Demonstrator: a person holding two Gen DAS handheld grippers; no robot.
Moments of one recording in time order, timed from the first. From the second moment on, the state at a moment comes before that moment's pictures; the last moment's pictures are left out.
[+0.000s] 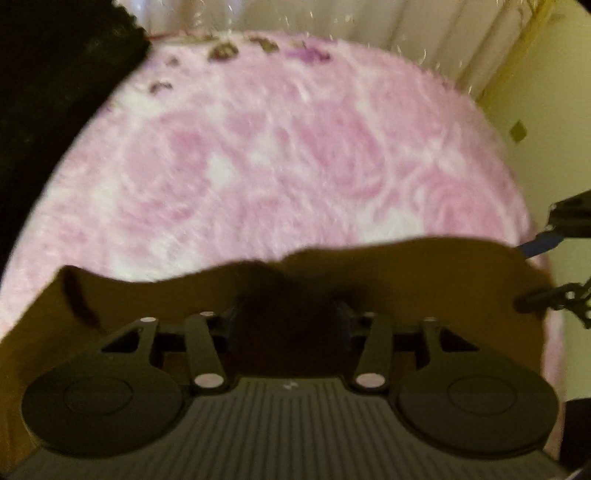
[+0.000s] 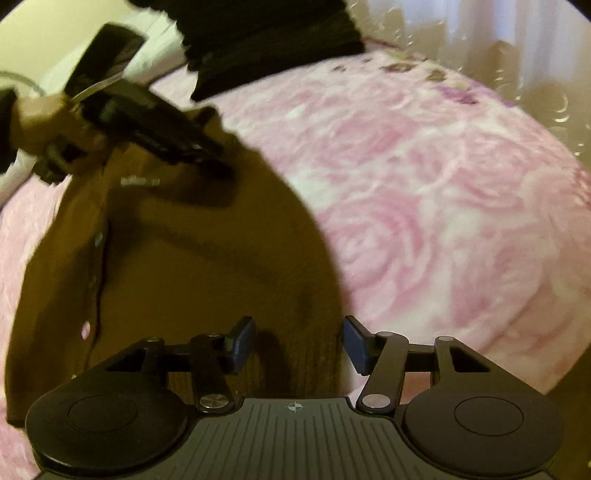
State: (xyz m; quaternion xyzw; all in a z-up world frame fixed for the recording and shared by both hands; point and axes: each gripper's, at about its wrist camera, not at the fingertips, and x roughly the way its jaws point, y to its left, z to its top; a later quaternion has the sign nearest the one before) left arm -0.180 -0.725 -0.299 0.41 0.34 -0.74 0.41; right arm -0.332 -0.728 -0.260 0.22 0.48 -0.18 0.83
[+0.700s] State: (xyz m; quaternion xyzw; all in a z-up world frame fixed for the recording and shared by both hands) left arm -0.127 -0.657 -0.227 0.32 0.32 -0.67 0.58; right arm -0.366 -0.742 -0.233 0.24 0.44 -0.22 0.83
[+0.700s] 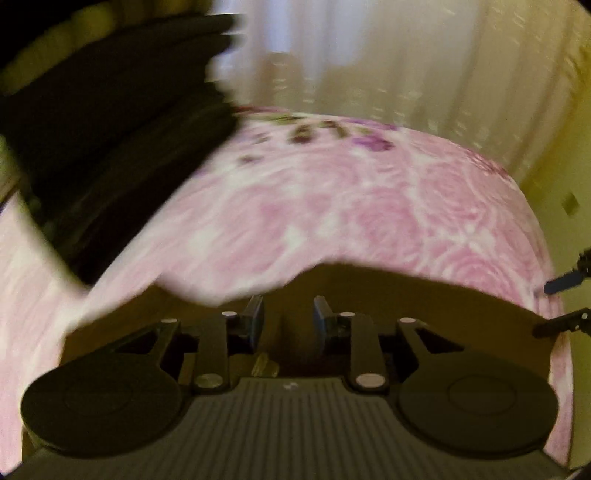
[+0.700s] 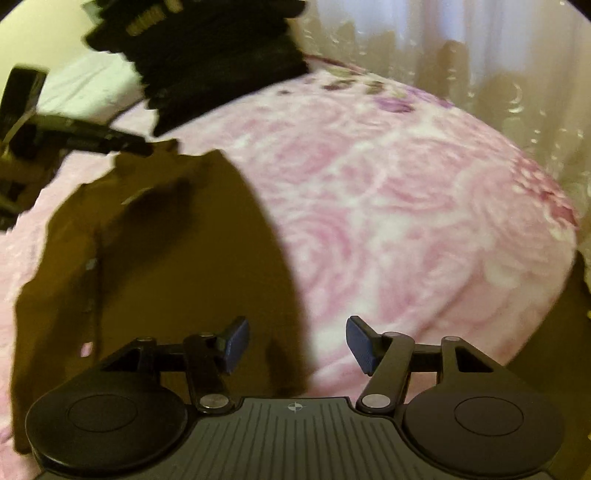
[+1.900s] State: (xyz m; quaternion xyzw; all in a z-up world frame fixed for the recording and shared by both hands) left arm -0.153 -0.265 -0.278 0.09 0.59 -0.46 0.66; right arm -0.311 -0.574 -0.236 0.13 0.55 -0.11 0.81
